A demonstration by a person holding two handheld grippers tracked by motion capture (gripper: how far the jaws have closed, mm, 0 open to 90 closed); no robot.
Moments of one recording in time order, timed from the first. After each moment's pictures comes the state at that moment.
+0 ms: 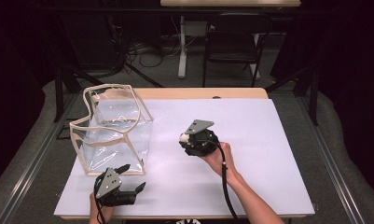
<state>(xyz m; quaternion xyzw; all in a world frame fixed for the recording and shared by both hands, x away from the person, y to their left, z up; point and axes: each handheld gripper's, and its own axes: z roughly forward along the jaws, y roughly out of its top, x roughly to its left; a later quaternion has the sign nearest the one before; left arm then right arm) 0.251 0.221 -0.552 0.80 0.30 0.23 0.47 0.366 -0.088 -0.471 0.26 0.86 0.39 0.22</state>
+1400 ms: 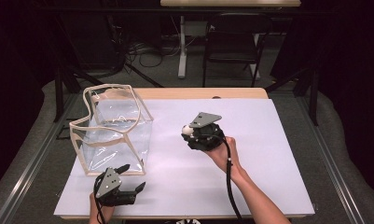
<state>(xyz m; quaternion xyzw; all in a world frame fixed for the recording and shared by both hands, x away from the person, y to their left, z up) 0.251 0.222 -0.552 0.80 0.30 0.23 0.47 0.362 -0.098 -0.439 0.26 0.84 0.41 0.24</state>
